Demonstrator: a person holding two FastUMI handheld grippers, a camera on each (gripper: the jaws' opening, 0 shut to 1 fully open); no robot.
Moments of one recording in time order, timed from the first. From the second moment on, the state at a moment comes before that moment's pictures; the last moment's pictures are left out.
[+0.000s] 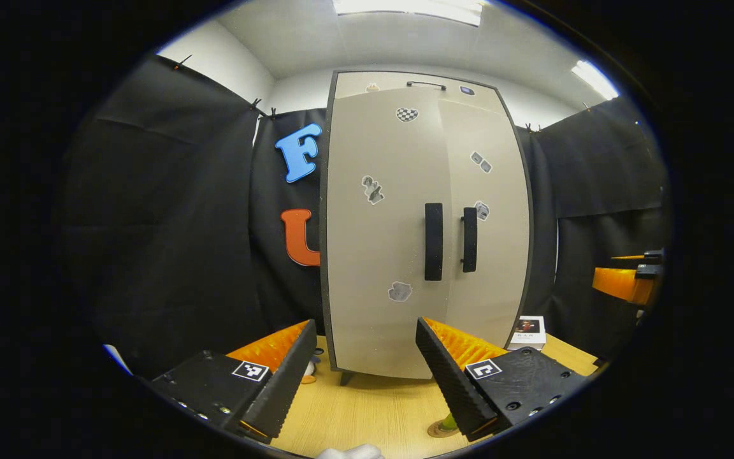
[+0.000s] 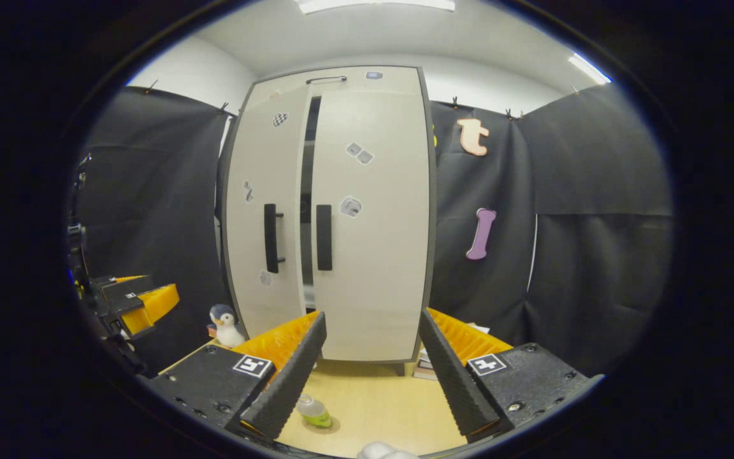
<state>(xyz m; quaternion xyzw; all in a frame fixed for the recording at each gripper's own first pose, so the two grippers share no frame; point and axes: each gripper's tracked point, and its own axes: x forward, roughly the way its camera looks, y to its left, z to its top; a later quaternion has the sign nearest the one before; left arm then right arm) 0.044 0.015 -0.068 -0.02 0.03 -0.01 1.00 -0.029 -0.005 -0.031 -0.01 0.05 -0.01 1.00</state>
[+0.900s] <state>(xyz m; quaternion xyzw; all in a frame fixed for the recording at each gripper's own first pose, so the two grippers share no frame) 0.047 0.014 -0.074 -0.01 0.04 -0.02 1.00 -0.023 -0.003 -0.034 0.00 0.05 -0.02 1.00</state>
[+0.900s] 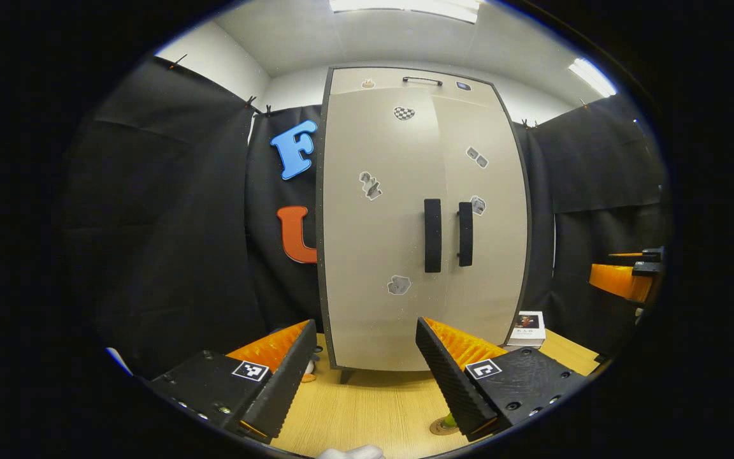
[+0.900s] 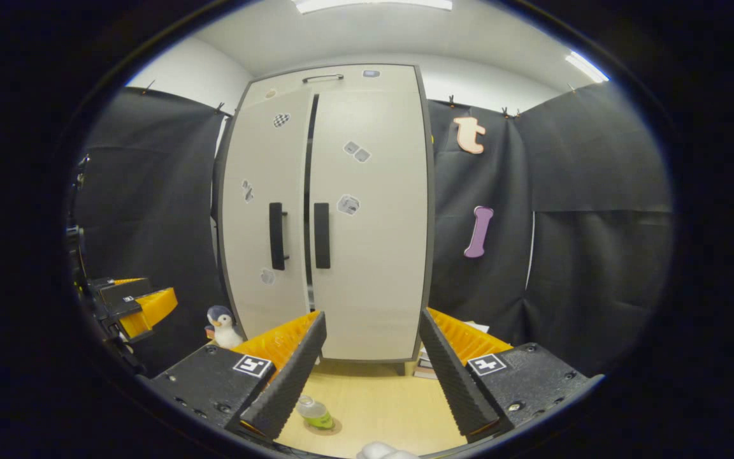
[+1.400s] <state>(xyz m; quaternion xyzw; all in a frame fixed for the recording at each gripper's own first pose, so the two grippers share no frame) 0.050 0.019 -0.074 -0.02 0.04 -0.02 1.00 -0.022 0.003 -0.032 -0.01 0.05 -0.02 1.00</state>
